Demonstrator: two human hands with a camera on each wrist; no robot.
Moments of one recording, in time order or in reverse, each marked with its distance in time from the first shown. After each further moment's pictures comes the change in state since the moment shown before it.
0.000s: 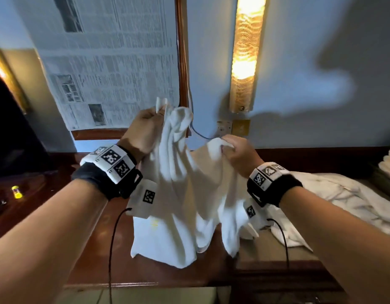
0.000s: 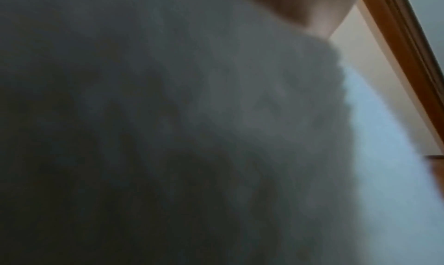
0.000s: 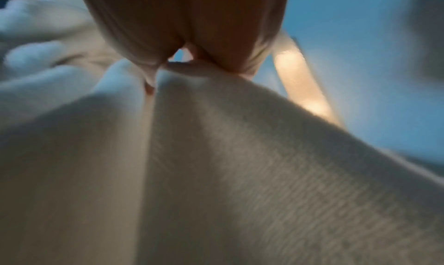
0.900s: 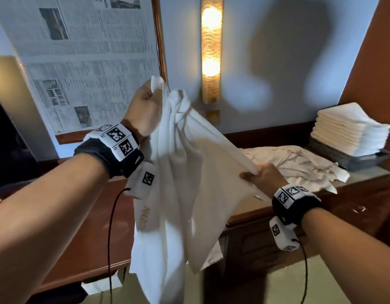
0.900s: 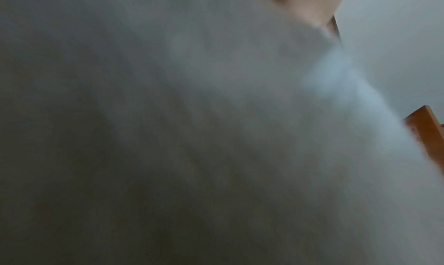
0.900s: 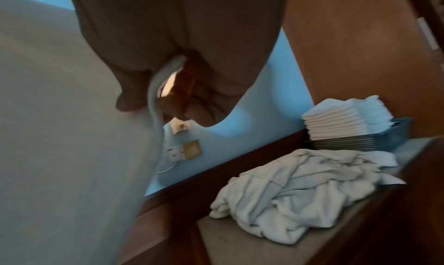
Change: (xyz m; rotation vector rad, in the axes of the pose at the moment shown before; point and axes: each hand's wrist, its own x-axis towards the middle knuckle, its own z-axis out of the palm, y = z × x) left_hand -0.096 0.058 -0.065 -0.112 -0.160 0.257; right_hand -0.220 -0.073 -0.003 -0.081 0.160 0.574
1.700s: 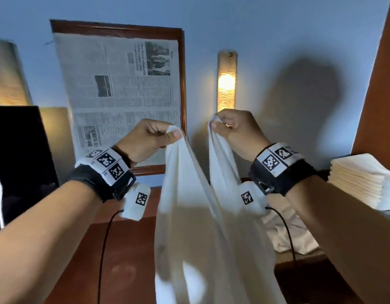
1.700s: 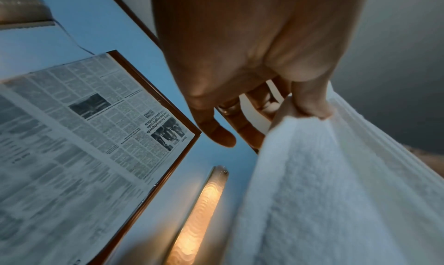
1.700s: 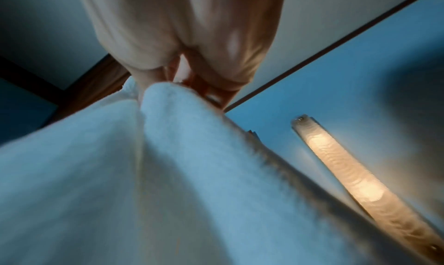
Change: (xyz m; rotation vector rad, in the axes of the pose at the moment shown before) left_hand -0.003 0.067 -0.065 0.090 -0.285 0.137; right_hand 0.003 -0.272 -0.038 0.104 0.089 -0.727
